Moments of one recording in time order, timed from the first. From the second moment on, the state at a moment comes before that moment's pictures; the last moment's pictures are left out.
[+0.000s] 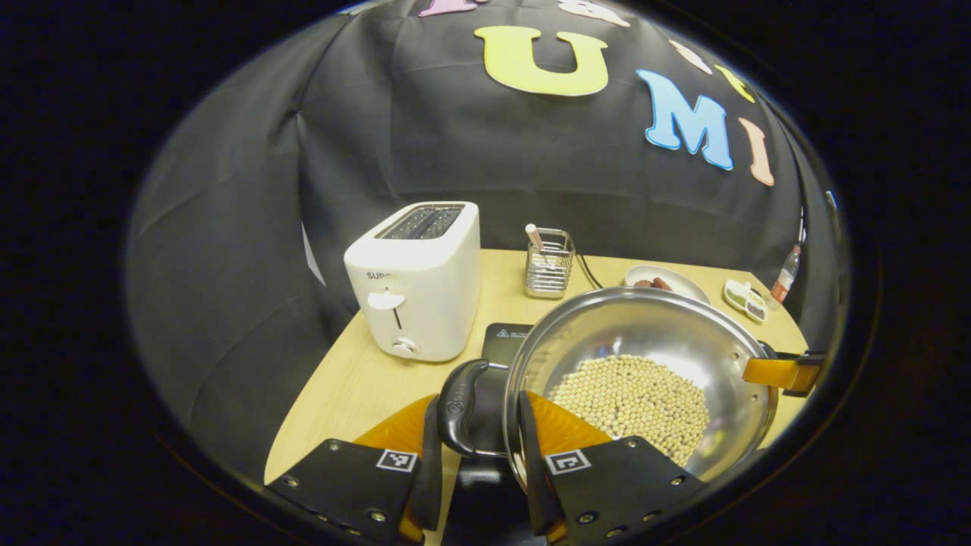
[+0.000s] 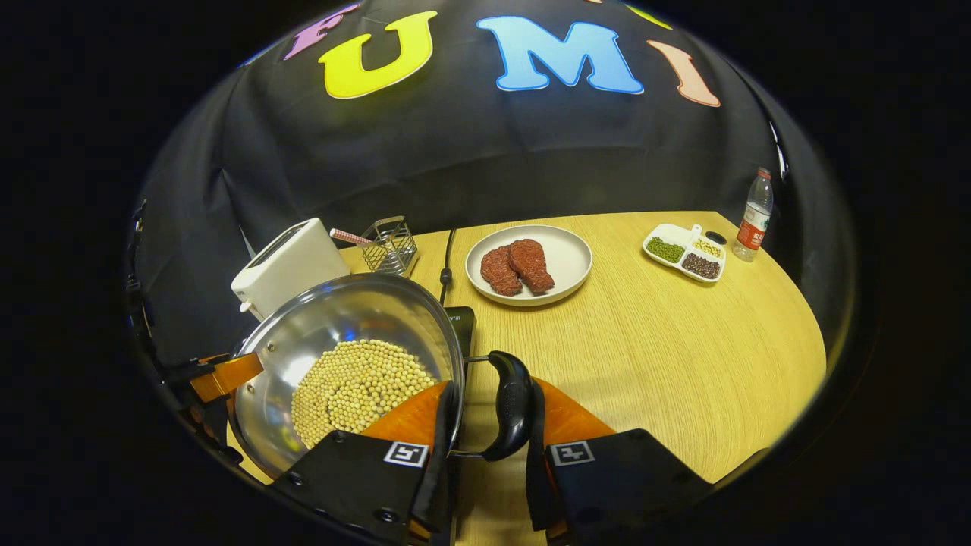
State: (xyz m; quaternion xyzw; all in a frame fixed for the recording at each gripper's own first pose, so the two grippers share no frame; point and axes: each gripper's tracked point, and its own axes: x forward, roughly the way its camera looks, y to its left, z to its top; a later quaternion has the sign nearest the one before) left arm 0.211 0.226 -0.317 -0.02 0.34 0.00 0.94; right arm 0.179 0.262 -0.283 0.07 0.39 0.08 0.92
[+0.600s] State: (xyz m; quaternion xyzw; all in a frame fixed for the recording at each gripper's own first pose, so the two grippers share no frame) left arm 0.205 0.242 -0.244 0.00 0.23 0.06 0.97; right arm 0.174 0.225 -0.211 0.02 0.27 0.08 0.96
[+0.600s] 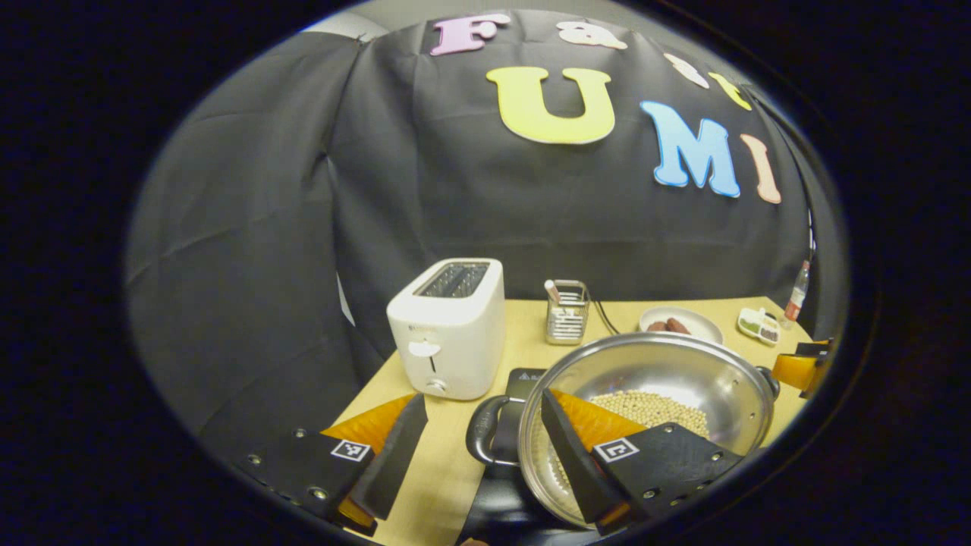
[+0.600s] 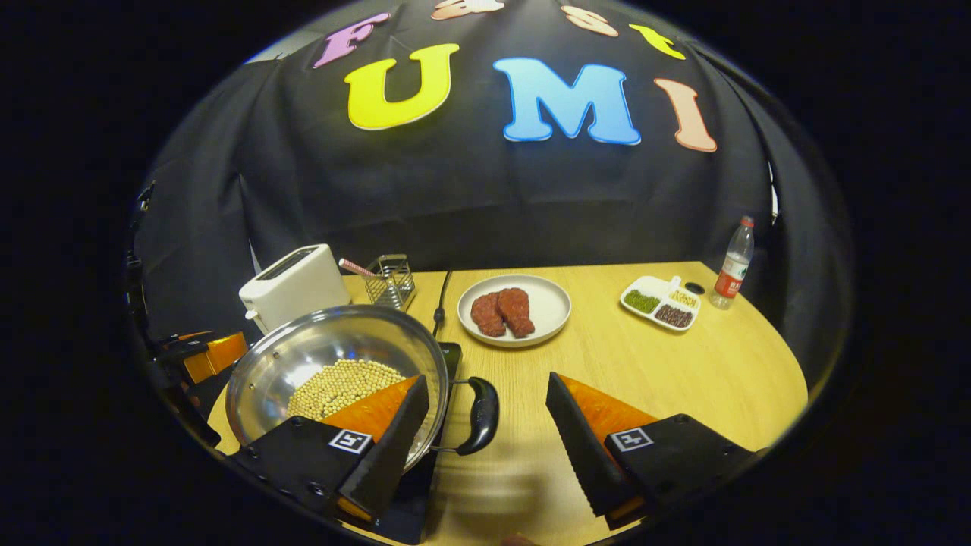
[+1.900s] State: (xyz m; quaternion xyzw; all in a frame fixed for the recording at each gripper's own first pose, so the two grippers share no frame) left arm -0.061 -0.041 0.036 0.00 0.00 0.00 1.00; right arm -0.032 -0.063 0.003 -0.01 0.03 0.05 1.00
